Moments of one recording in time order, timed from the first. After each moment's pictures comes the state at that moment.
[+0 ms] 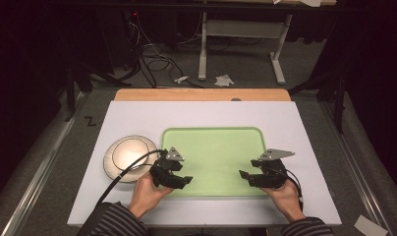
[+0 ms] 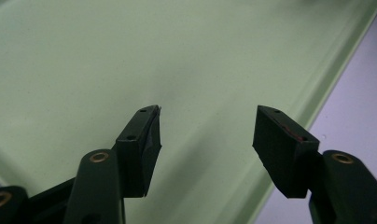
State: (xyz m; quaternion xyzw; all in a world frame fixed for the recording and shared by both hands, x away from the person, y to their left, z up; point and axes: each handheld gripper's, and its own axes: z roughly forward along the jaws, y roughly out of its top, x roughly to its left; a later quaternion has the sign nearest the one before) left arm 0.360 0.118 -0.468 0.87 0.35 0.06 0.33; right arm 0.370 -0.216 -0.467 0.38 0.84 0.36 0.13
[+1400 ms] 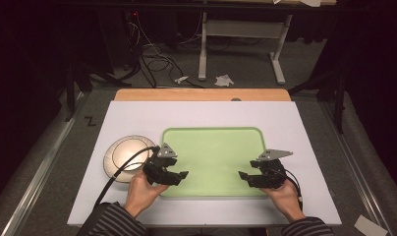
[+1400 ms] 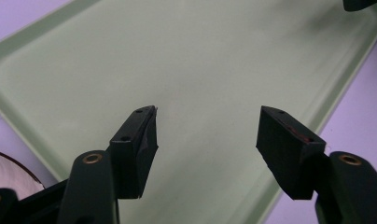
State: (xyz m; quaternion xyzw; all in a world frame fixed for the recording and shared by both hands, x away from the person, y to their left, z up) left arm 0.358 0.135 -0.452 0.85 0.36 0.09 0.36; right arm 0.371 -0.214 -0.469 0.37 0.85 0.36 0.12
